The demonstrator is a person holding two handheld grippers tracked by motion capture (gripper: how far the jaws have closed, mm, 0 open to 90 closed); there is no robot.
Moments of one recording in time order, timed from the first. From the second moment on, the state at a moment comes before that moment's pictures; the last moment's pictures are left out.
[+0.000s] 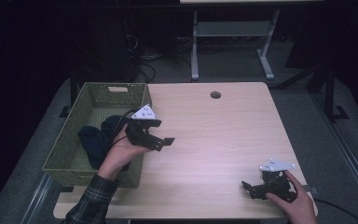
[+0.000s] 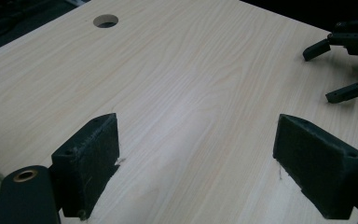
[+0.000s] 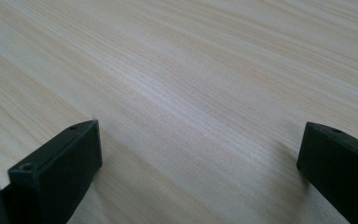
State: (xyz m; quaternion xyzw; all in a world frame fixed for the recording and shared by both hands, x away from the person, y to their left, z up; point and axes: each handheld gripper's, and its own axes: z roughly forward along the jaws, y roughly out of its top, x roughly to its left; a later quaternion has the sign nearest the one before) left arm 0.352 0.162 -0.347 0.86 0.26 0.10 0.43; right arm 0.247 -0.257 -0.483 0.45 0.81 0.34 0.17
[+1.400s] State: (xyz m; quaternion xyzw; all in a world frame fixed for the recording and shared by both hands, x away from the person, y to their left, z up) left arm 0.353 0.216 -0.334 0.85 0.29 0.12 0.42; right arm 0.247 -0.257 -0.483 0.45 0.81 0.34 0.17
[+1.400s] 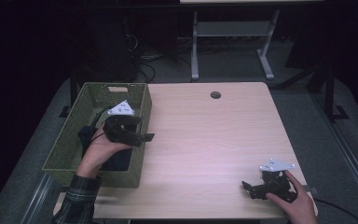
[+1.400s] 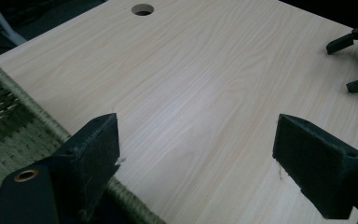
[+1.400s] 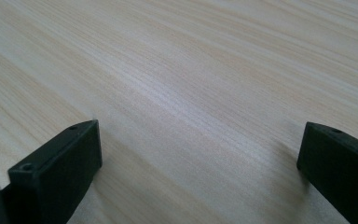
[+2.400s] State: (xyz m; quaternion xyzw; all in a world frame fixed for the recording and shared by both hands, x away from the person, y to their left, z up) left arm 0.358 0.282 -0.334 0.83 0.35 0.14 0.41; right arm 0.247 -0.257 -0.483 0.45 0.81 0.34 0.17
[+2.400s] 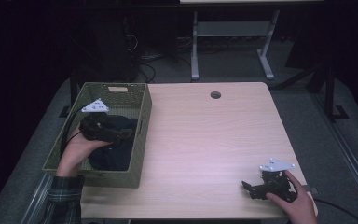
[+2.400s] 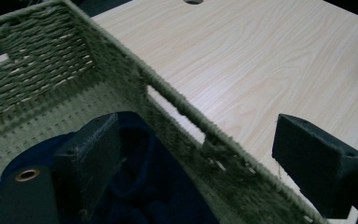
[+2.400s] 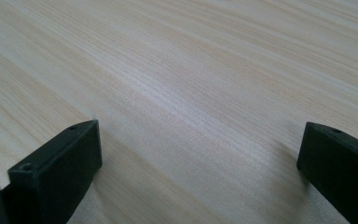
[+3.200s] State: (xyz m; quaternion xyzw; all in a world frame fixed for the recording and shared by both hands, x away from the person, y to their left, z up) left arm 0.375 0.317 -0.378 0.84 0.40 0.13 0.33; right arm 0.247 -0.257 -0.483 0.45 0.81 0.34 0.17
